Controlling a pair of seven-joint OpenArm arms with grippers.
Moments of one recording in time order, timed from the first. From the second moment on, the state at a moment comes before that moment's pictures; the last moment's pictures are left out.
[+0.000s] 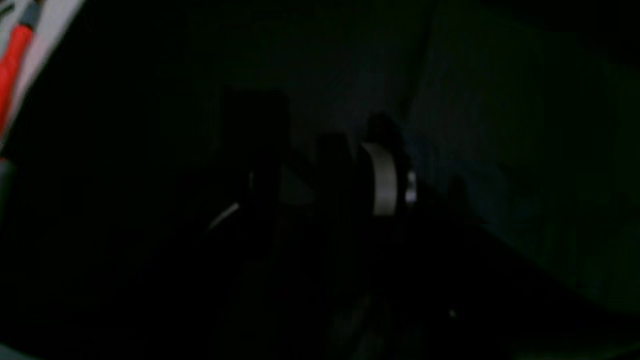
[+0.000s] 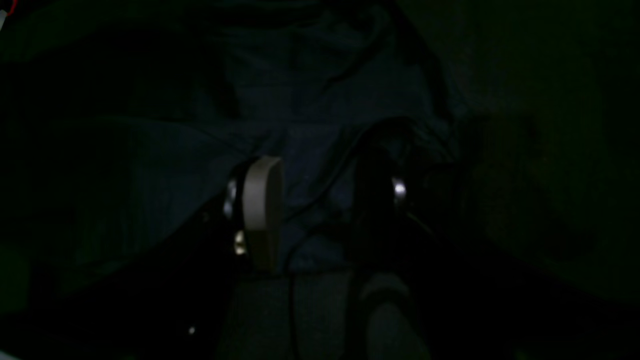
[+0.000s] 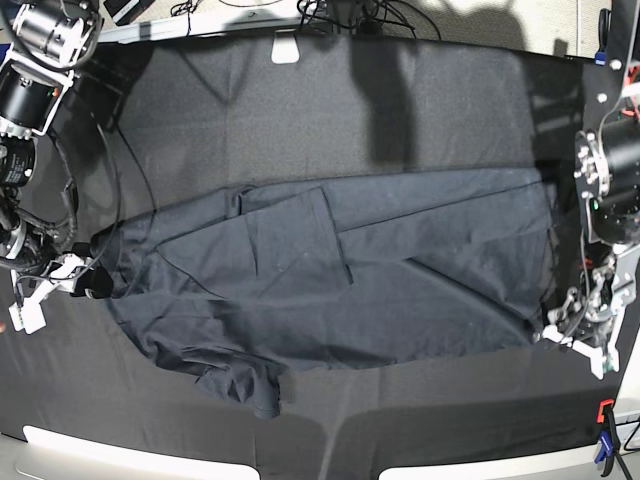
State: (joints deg) left arm -43.1 -17.8 -8.9 16.6 -7.0 -7.5 4.4; right arm 14.7 27.3 27.4 73.8 43.1 36.9 -65.6
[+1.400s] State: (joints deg) left arm -44.6 -13.2 -8.9 10.3 -8.5 -9.1 -4.3; right arm 14.7 27.3 27.4 73.8 43.3 36.9 -65.6
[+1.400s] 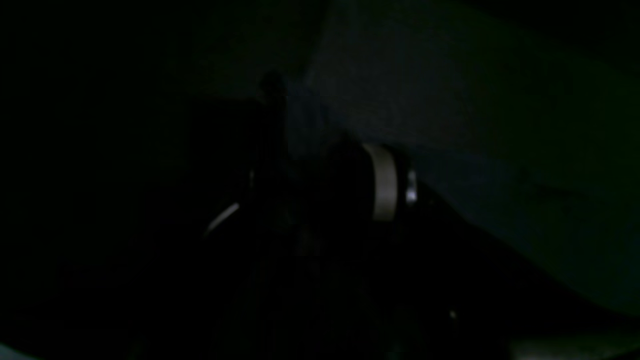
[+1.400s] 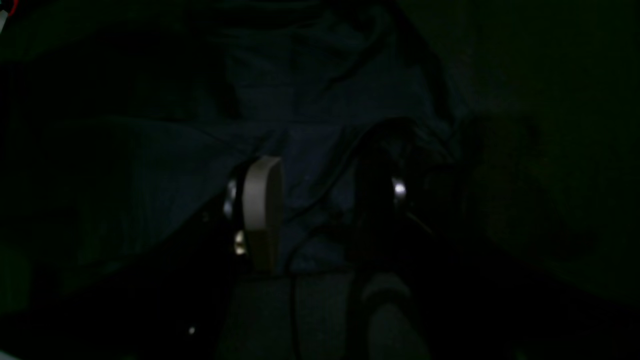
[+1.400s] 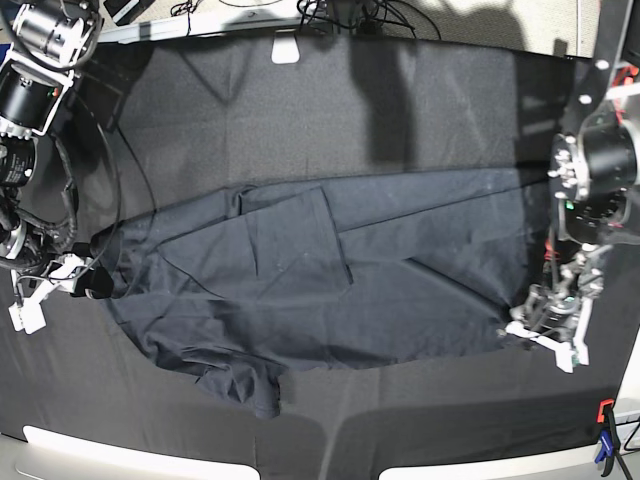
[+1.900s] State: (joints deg) left arm -39.4 -13.2 -8.9 10.7 -8.5 -13.6 -7.8; right arm 14.7 27.3 27.4 73.8 46.9 36.9 -66.5
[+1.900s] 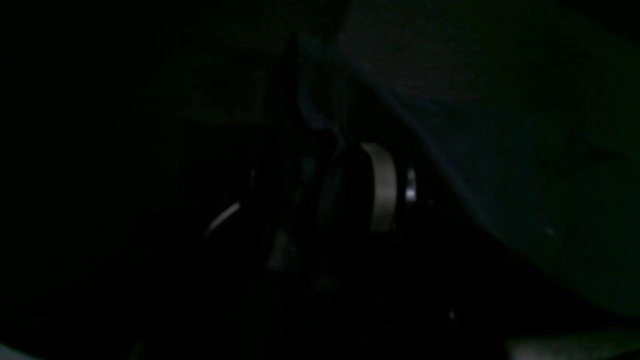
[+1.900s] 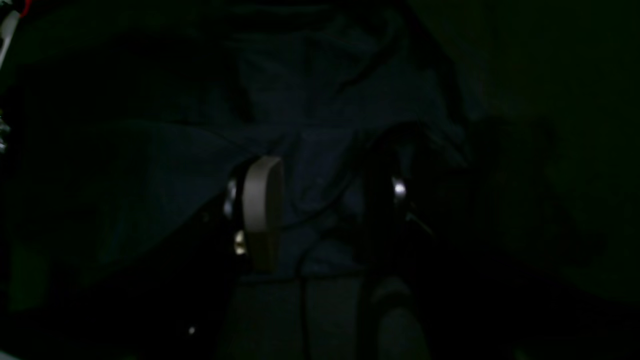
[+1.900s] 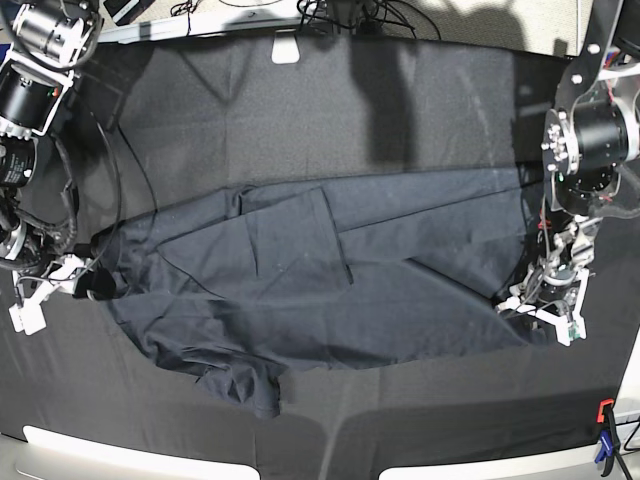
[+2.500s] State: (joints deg) left arm -40.9 -12.1 -8.9 10.6 -8.3 -14.4 -6.6; right arm 14.7 27.3 27.4 73.8 47.2 36.9 -67.1
